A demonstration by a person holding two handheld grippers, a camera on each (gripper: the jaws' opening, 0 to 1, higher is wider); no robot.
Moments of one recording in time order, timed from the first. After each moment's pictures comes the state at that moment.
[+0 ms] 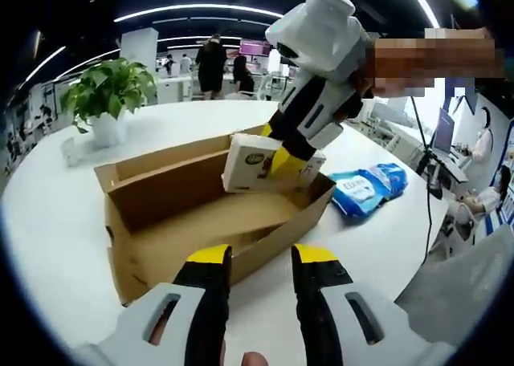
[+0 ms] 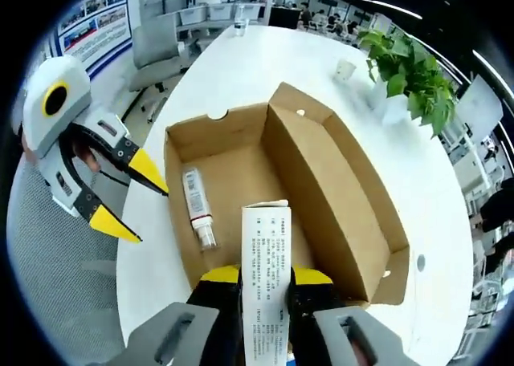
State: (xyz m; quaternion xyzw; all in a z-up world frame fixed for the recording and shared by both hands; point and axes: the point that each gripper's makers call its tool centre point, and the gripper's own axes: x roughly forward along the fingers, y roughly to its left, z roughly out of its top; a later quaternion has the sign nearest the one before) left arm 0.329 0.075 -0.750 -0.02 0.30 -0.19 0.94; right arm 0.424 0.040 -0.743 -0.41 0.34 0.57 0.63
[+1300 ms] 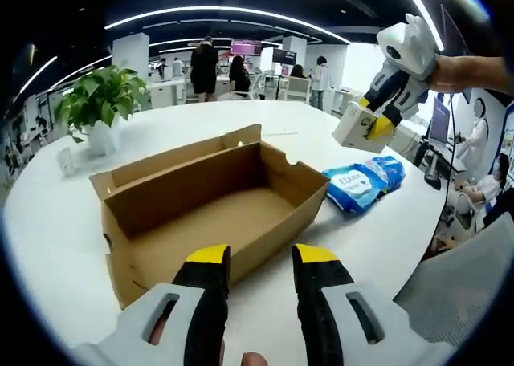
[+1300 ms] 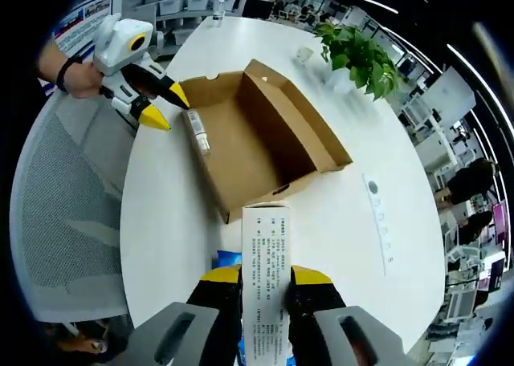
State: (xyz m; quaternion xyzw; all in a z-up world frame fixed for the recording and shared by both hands) left arm 0.330 0.068 -0.747 0.00 0.30 -0.20 0.93; right arm 0.413 -0.148 -0.705 -0.44 0.35 0.48 0.67
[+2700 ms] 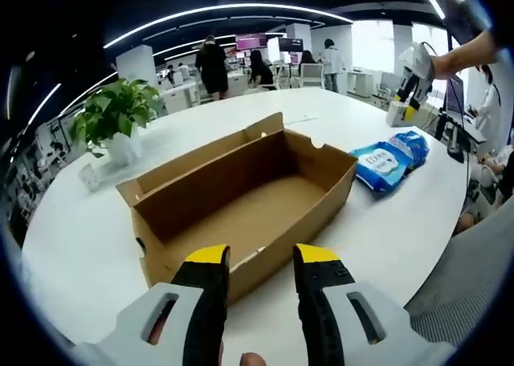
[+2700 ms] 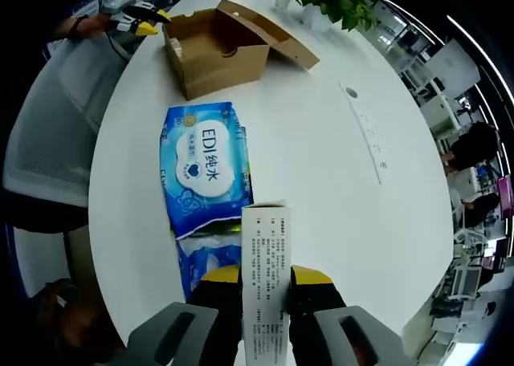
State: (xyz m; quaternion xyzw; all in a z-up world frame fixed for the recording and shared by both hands) left arm 0.332 0.100 -0.753 0.08 0.30 -0.14 0.94; right arm 0.473 -0.332 -0.754 -0.46 0.42 0.45 0.64
